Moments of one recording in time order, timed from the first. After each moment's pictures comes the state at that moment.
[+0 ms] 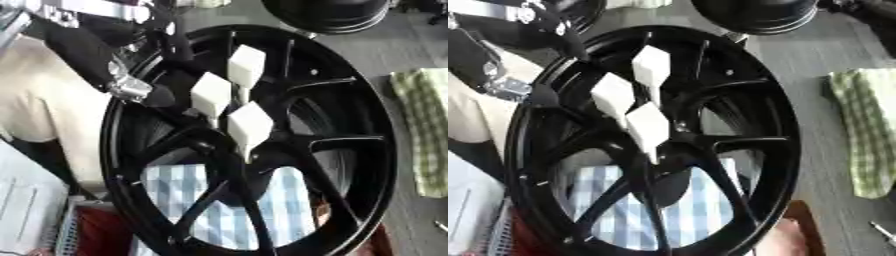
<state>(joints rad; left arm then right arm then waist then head) -1.17 0.73 -0.52 -1.61 -0.13 0.01 -0.91 -0.71 -0.74 0.01 -1.54 -0.21 0.20 0.11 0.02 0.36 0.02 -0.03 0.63</state>
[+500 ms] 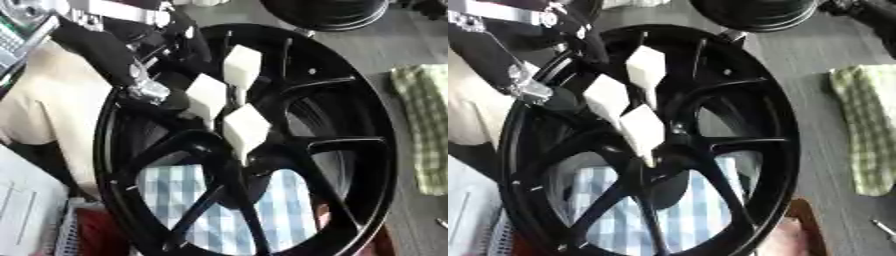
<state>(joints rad) -1.19 0.72 -0.55 -1.58 -0.11 -0.02 -0.91 -0.72 -0.73 0.02 -1.54 -0.21 0.21 0.12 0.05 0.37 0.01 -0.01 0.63</state>
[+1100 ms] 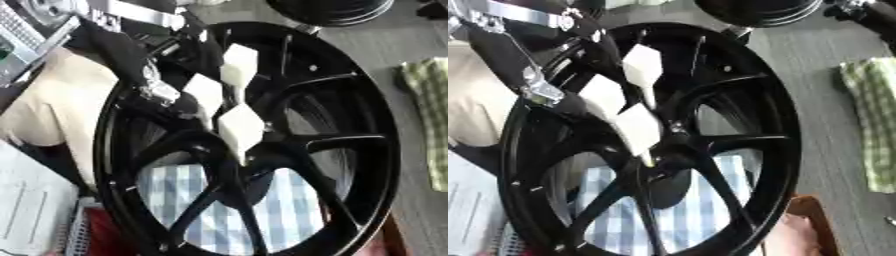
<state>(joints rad) -1.21 0.70 -0.57 -1.53 -0.08 0.00 -0.91 -0.72 -0.72 0.03 -1.54 -0.19 0.21 0.12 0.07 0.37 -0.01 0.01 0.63</state>
